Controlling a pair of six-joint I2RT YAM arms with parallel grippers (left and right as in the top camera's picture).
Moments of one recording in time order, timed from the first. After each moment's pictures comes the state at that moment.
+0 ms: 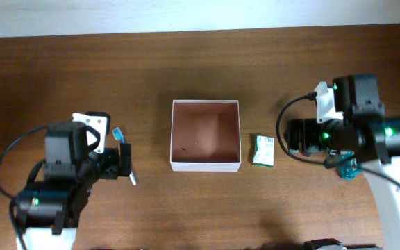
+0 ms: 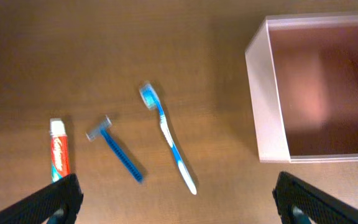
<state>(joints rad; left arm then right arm) -0.07 0.98 1.09 -1.02 0.01 0.02 0.06 1.28 1.44 -1.34 -0.10 0.06</state>
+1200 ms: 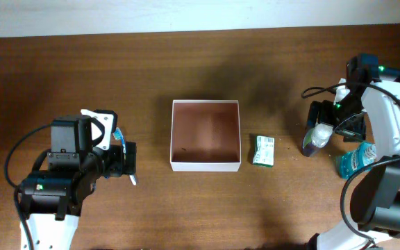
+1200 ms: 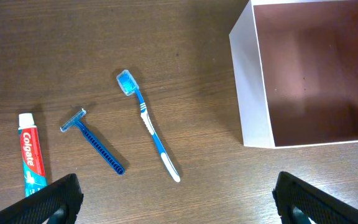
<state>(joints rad) -0.07 1.04 1.10 -1.04 0.07 0.02 -0.24 1.82 1.53 -1.31 -0.08 0.12</state>
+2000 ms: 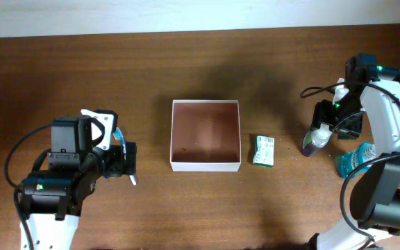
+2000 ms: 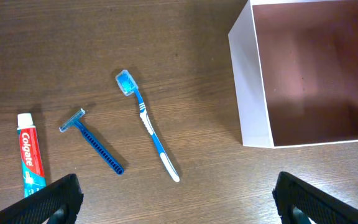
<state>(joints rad) -0.07 1.04 1.10 -1.04 0.07 0.02 -0.24 1.84 1.53 -1.29 -0.08 0.10</state>
